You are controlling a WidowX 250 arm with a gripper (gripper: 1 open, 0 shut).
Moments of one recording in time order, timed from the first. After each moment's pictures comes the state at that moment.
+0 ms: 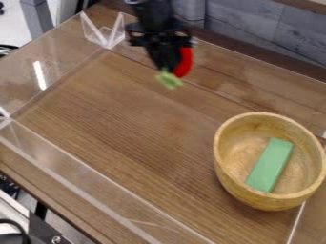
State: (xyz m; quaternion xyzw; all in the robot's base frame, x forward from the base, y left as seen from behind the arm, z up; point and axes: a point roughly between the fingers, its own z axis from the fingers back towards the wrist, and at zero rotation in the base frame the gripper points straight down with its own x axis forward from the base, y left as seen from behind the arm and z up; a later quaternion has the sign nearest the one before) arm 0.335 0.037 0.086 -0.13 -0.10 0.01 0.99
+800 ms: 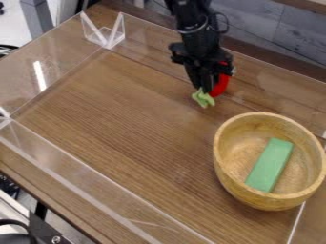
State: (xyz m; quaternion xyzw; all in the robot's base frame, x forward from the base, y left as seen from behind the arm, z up) arm 0.360 0.008 0.049 -0.09 -0.12 -0.04 0.99
